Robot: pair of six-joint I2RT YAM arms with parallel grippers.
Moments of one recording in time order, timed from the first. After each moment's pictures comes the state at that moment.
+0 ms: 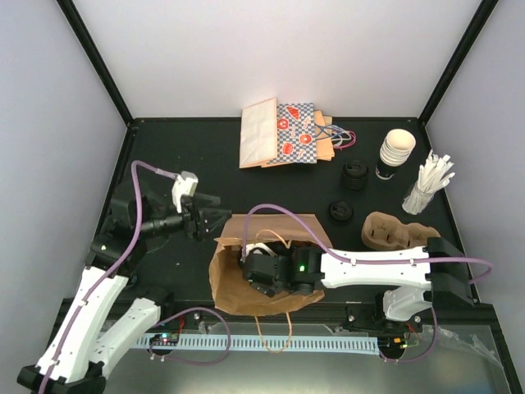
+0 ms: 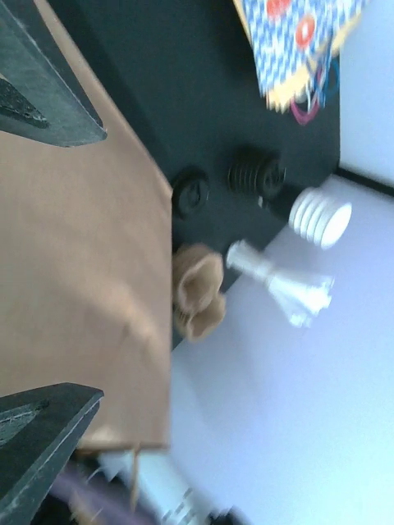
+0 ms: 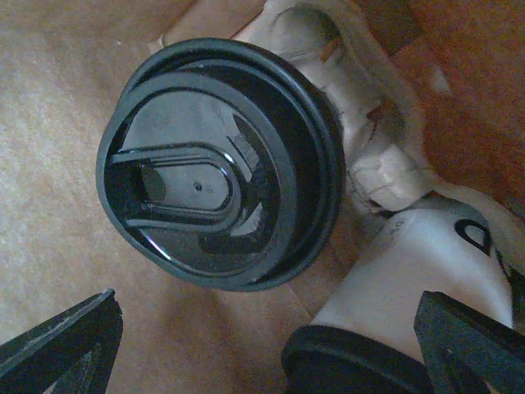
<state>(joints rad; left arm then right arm) -0.26 0.72 0.89 -0.51 0.82 -0.32 1.45 1.49 1.11 -0.82 0.47 0.29</state>
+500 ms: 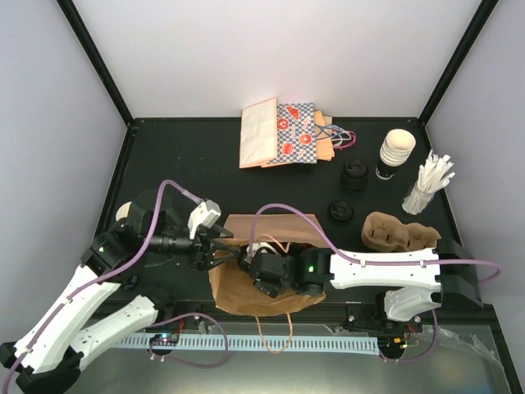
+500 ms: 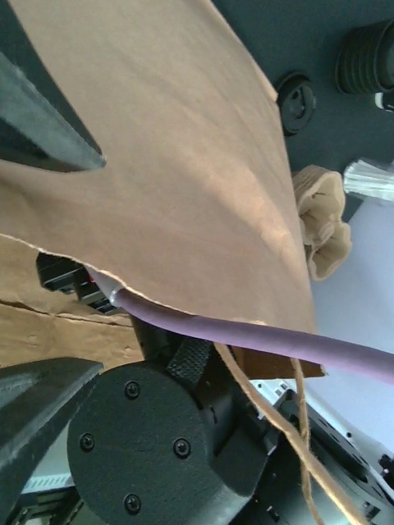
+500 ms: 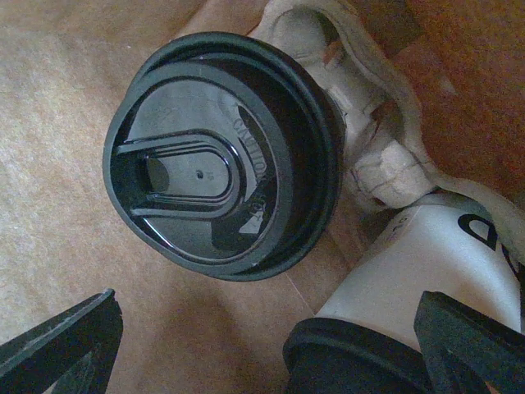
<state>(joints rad) -0.63 0.70 0.97 -0.80 0.74 -0.19 1.44 1.40 1.03 -0.75 0.44 0.28</state>
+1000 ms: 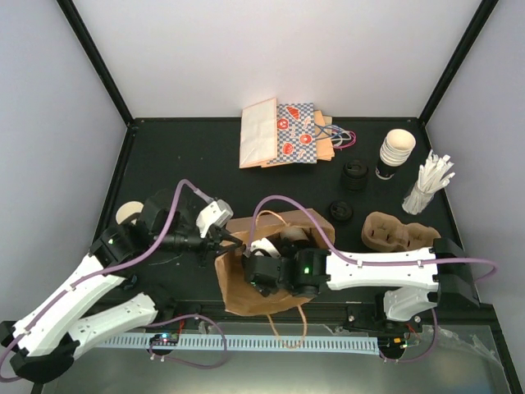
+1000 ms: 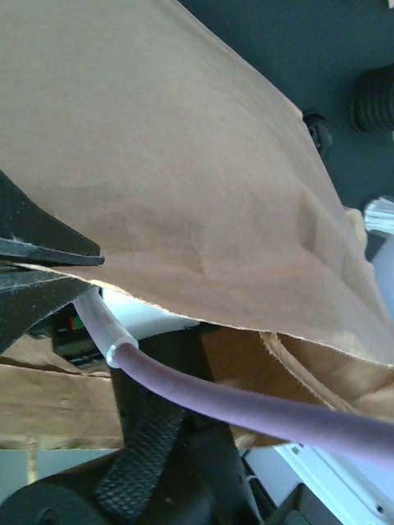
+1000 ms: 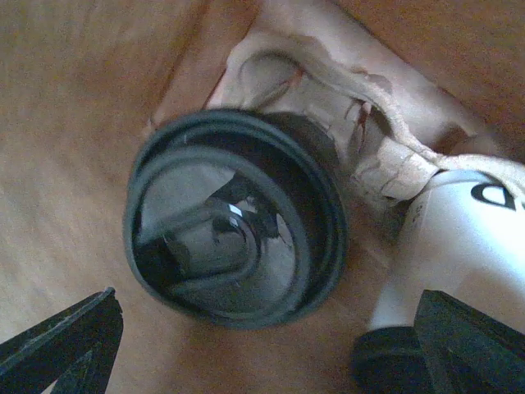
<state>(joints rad) -0.77 0.79 1.03 -0.88 0.52 -0.16 1.46 1.42 1.08 -0.79 0.47 0.46</state>
